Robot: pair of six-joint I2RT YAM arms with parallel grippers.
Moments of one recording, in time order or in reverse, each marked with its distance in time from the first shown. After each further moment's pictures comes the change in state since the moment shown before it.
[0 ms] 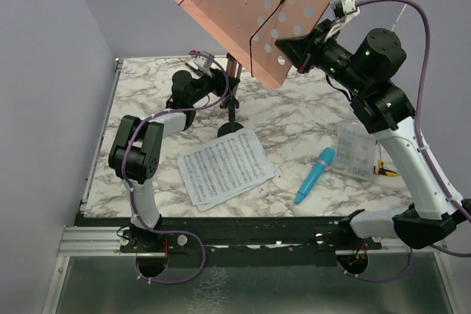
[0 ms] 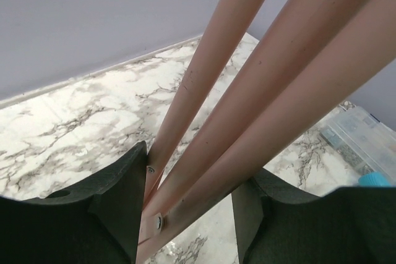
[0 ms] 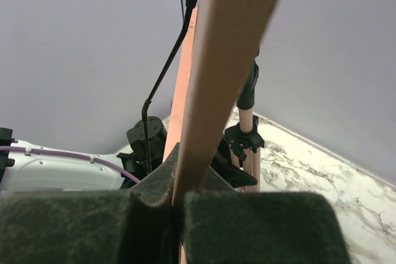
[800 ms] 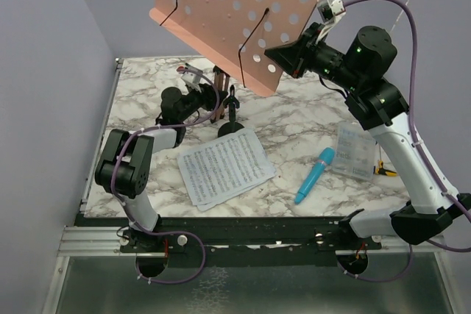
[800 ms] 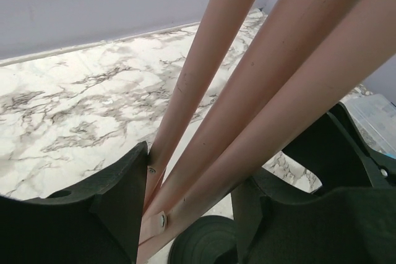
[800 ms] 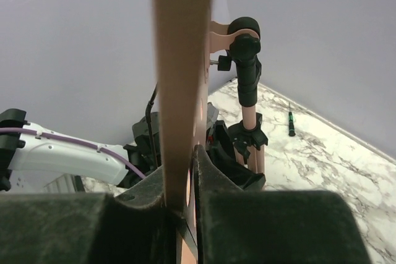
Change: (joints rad) left arm 0.029 -0.157 -0.253 0.053 -0.067 0.028; right arm 0.008 0.029 0.015 -0.021 -0.121 0.027
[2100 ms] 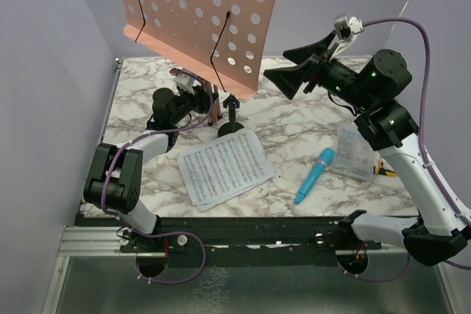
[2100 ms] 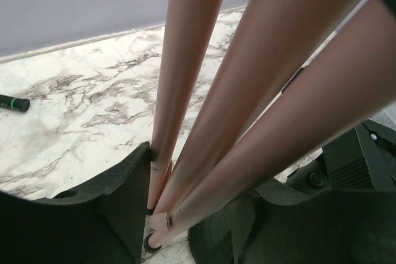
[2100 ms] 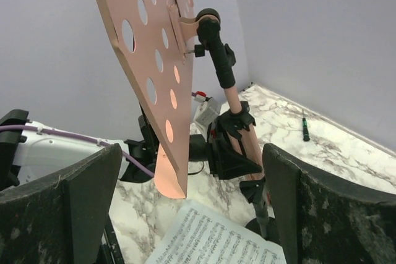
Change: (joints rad) left arm 0.033 -0.164 -0.082 -0.157 -0.024 0.097; right arm 0.006 -0.144 -0.186 0.126 -0.027 0.072
